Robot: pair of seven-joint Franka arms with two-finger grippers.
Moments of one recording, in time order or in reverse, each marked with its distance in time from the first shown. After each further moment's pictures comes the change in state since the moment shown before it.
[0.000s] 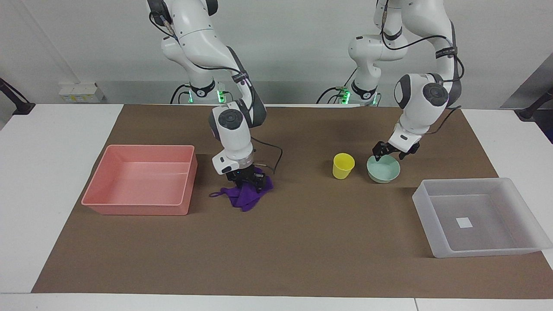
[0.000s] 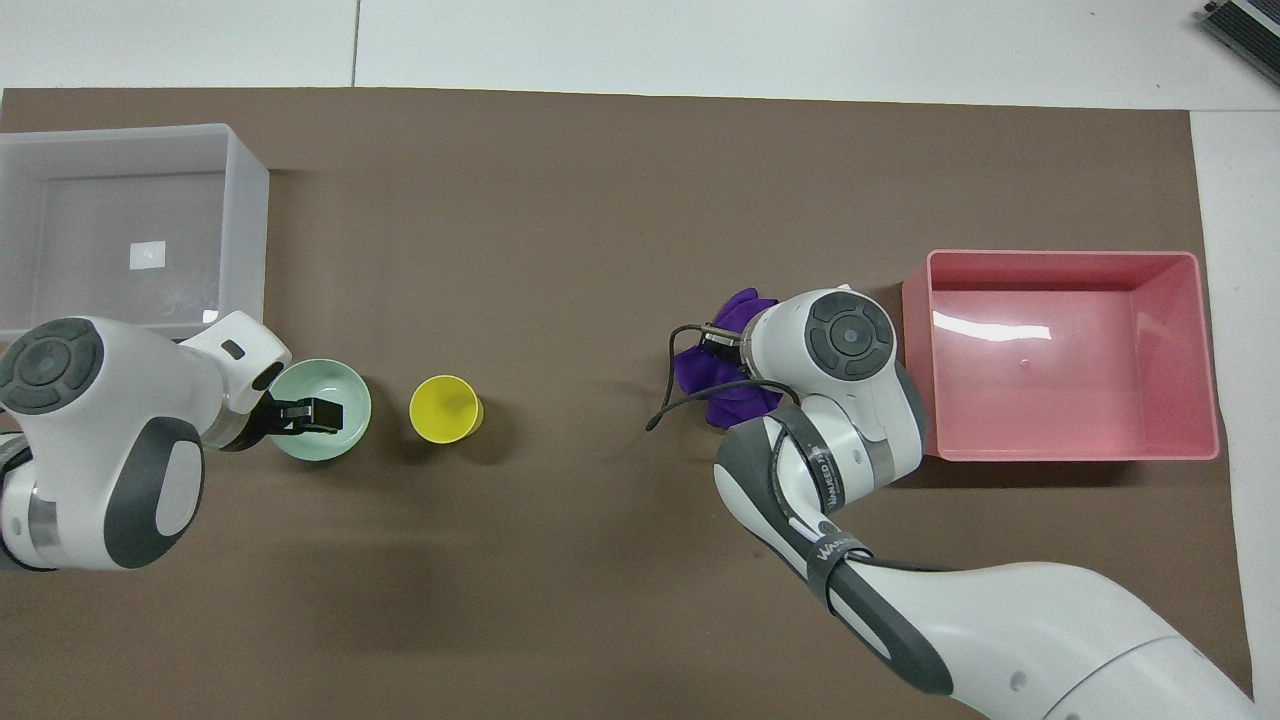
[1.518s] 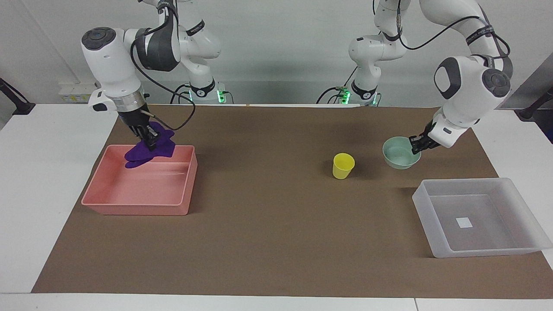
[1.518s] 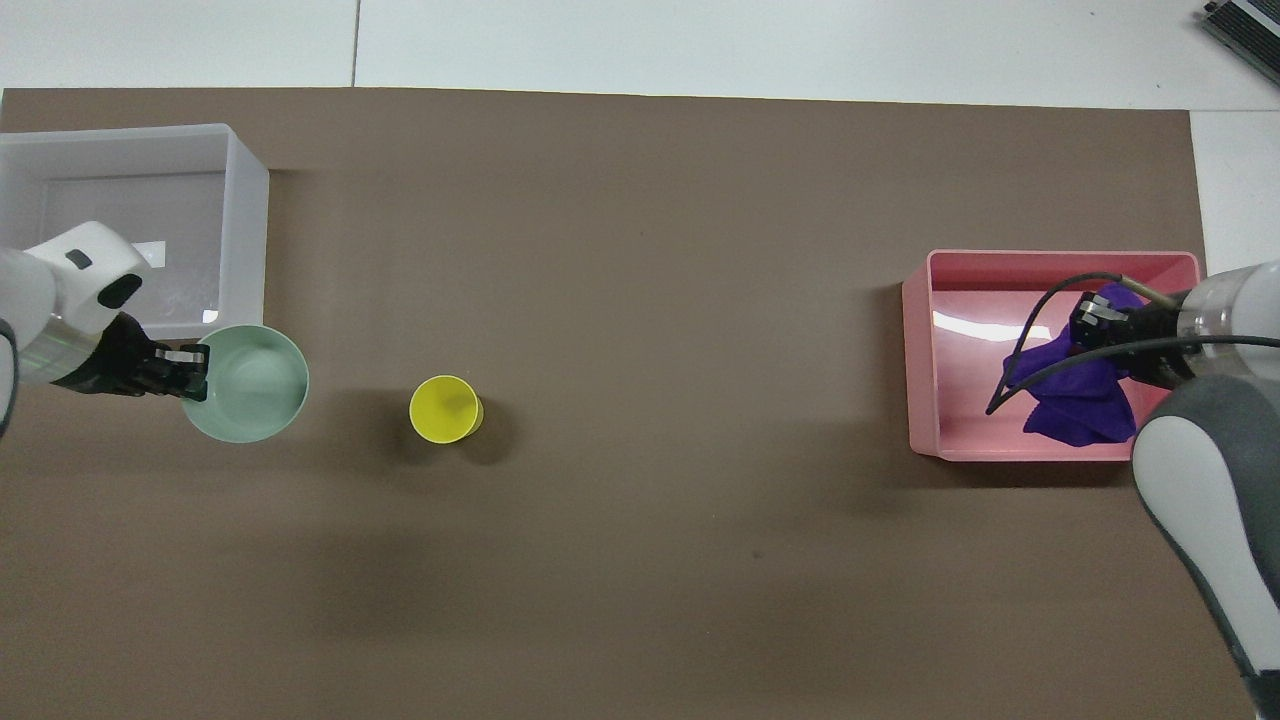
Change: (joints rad) left arm 0.108 0.057 0.019 0.439 -0.025 -0.446 0.096; right arm -0.454 -0.457 -0.015 -0.022 0.000 -0.467 -0.217
